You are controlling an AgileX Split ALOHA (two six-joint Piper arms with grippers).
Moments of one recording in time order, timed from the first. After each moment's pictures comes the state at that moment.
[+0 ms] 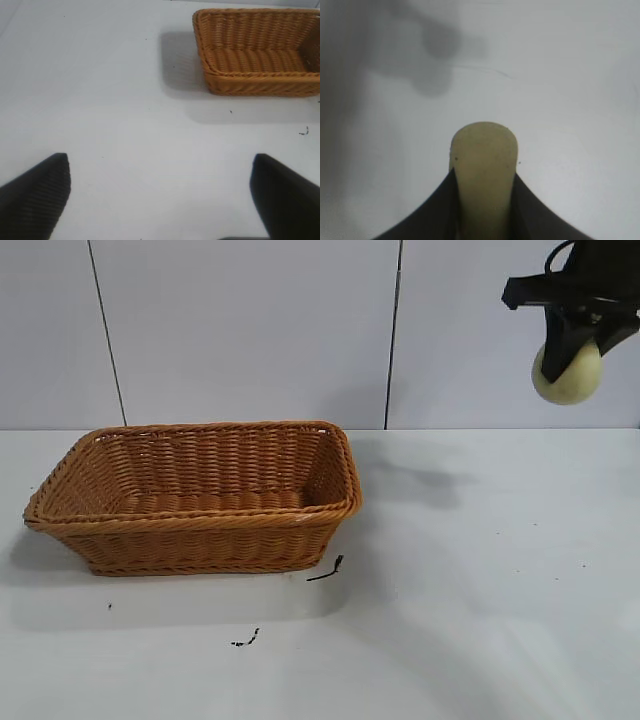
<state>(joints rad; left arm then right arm) -0.04 0.00 -0.50 0.08 1.07 -0.06 0.07 1.95 -1.76 0.05 1.09 -0.04</state>
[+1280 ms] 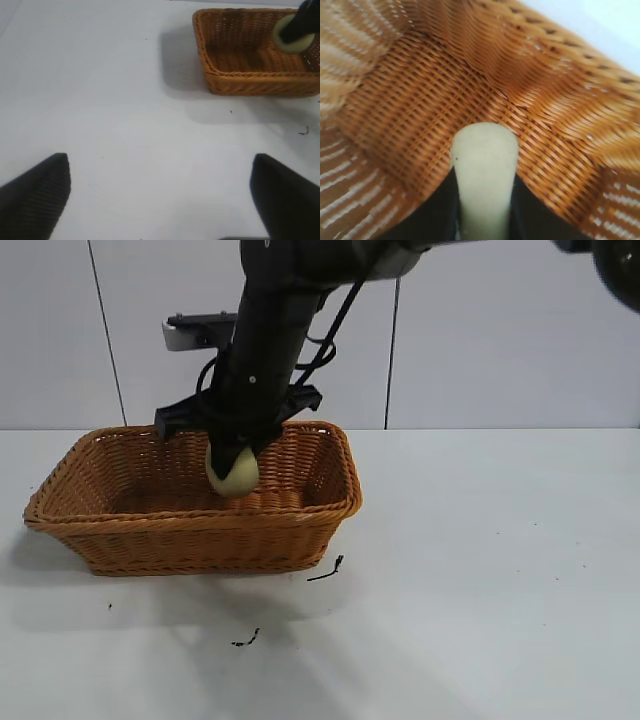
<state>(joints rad) -0.04 0.00 -0.50 0.08 1.07 -0.06 0.61 2.48 -2.15 0.09 0.83 0.00</state>
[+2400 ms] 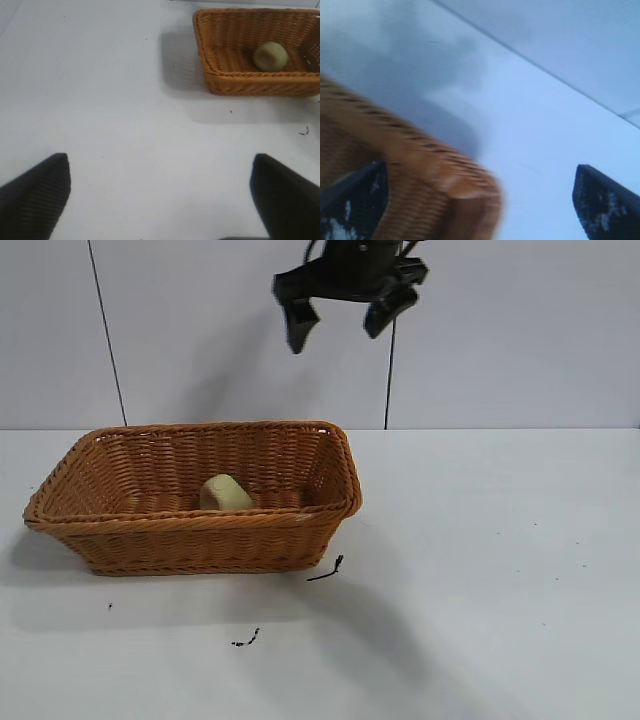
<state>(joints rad) -0.04 0.00 -0.50 0.08 1.07 -0.06 0.33 2.41 -2.46 -0.03 1.03 -0.02</state>
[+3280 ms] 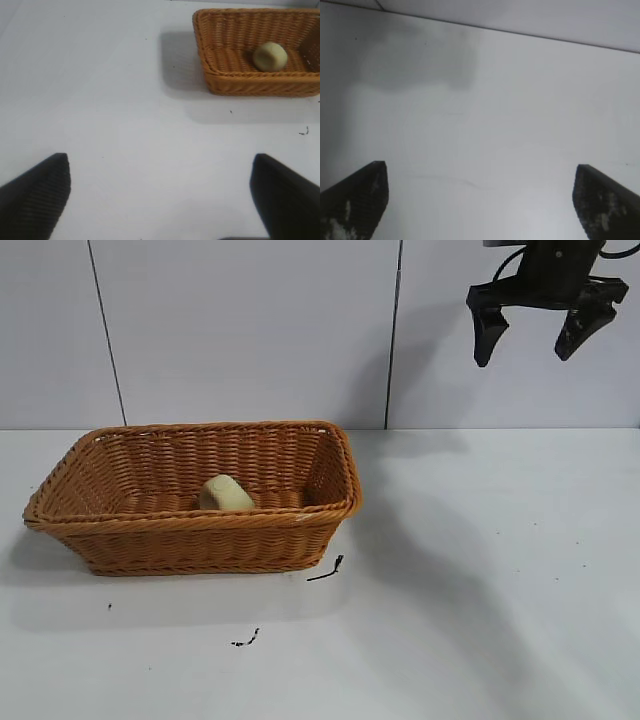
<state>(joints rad) -0.04 0.00 -0.50 0.08 1.07 -0.06 0.04 2.31 -2.30 -0.02 1.21 -0.03</state>
